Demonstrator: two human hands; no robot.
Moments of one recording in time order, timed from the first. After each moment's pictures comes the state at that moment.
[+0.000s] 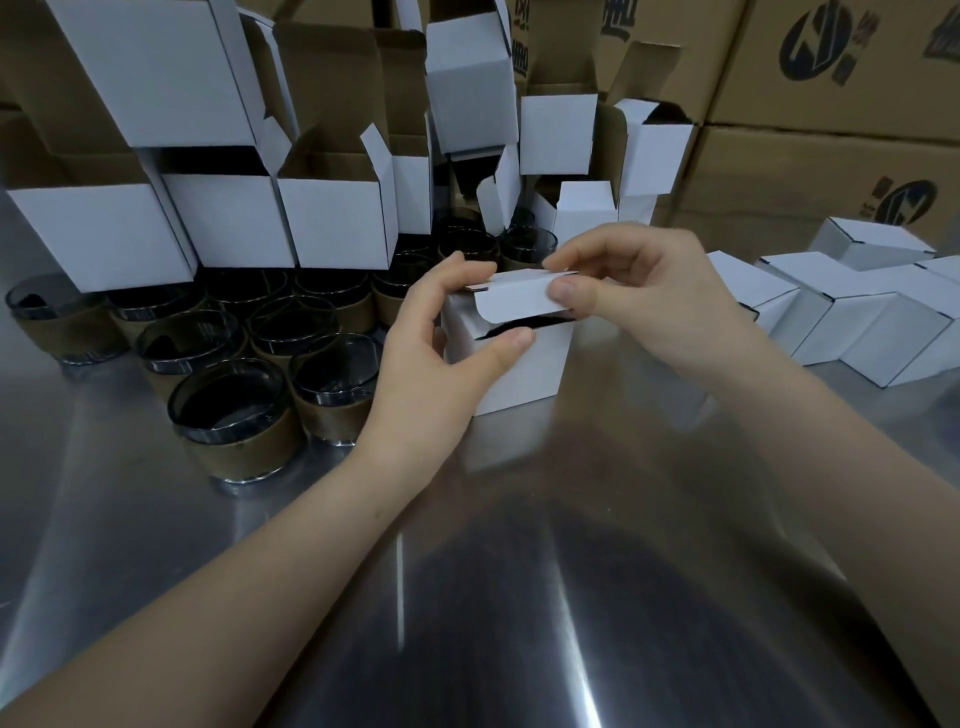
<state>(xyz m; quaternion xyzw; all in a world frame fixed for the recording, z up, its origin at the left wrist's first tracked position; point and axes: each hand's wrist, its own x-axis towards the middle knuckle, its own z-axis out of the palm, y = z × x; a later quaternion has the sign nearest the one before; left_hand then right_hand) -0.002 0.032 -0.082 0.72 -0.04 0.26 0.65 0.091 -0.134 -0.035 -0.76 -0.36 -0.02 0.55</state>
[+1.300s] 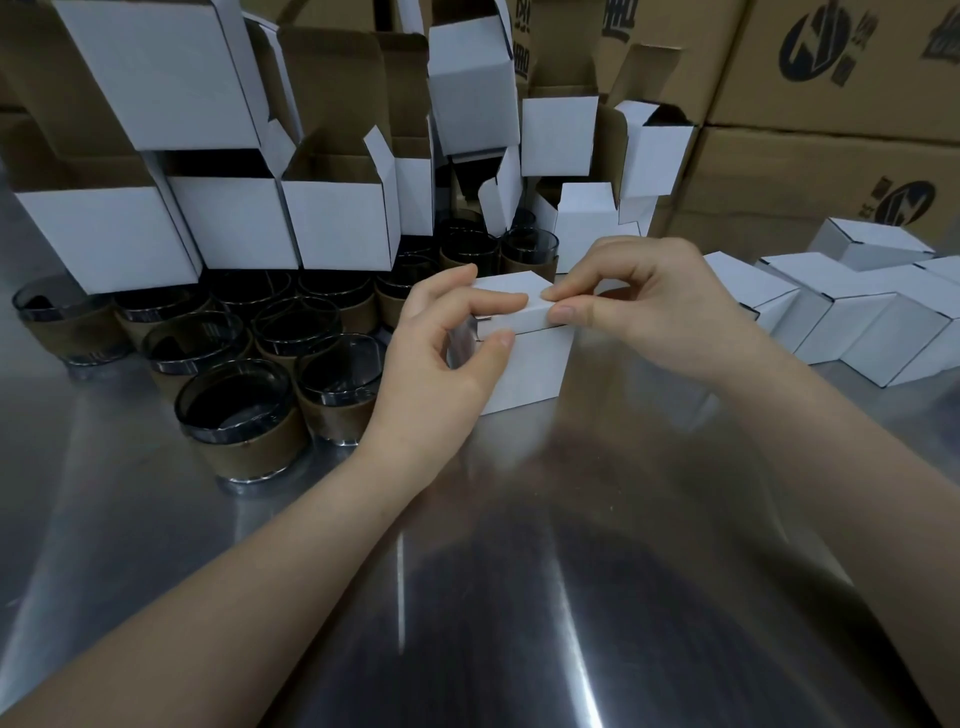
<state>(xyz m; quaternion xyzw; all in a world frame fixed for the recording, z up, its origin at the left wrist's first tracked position) -0.005 0.032 -0.078 0.75 -0.03 0.26 0.60 0.090 -0.134 -0.031 -0.81 -0.40 -0.10 0.41</state>
